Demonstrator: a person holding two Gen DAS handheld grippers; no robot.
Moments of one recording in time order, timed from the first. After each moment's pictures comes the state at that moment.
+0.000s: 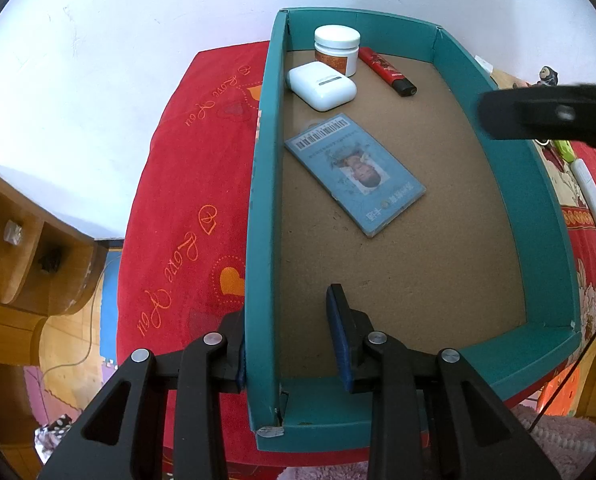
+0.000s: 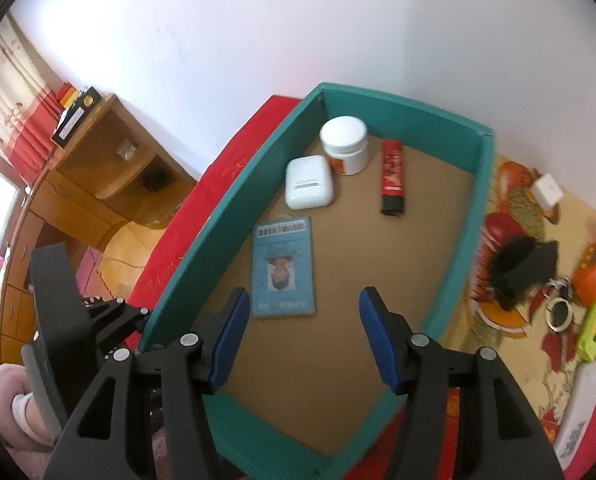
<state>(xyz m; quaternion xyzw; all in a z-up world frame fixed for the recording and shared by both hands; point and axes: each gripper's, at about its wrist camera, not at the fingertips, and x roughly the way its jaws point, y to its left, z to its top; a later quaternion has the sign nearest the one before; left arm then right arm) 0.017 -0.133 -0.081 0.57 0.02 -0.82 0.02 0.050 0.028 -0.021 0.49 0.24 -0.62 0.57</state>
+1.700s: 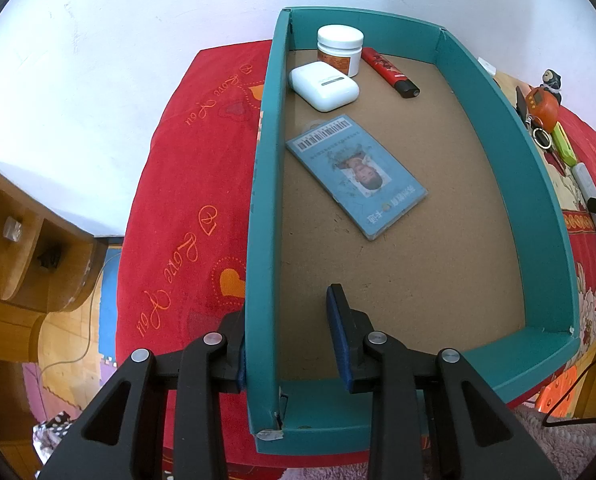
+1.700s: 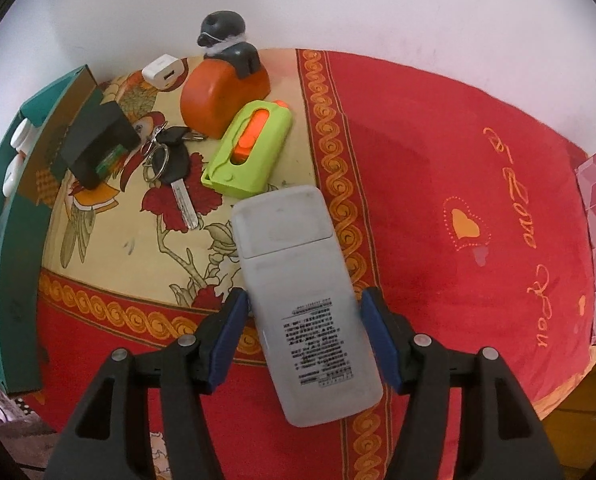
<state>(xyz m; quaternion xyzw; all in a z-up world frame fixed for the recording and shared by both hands) 0.020 -0.136 -0.081 0.57 0.02 -0.82 0.02 -0.120 0.222 -0.094 0.54 0.24 -0.75 0.30</state>
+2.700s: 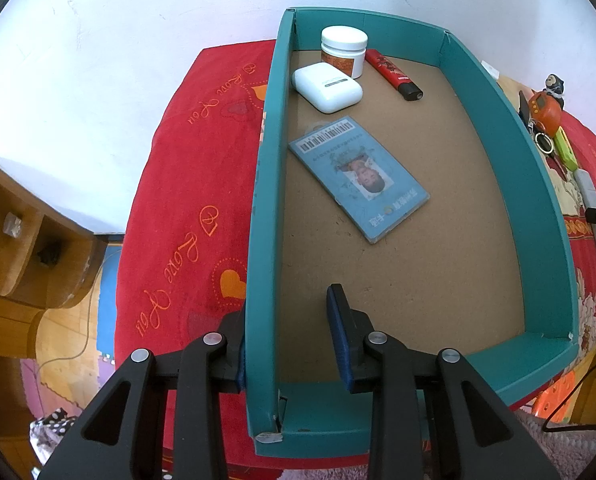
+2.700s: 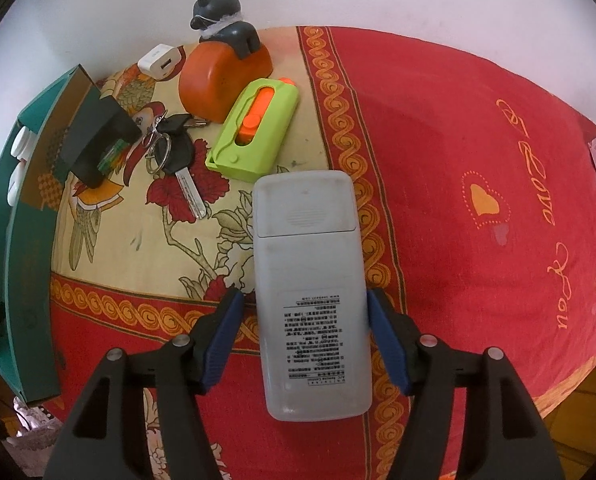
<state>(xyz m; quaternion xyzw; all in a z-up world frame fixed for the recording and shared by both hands) 0.031 -0.139 -0.078 0.57 0.03 -0.82 0.02 -0.126 0.210 -0.106 0.58 0.22 -0.73 0.29</state>
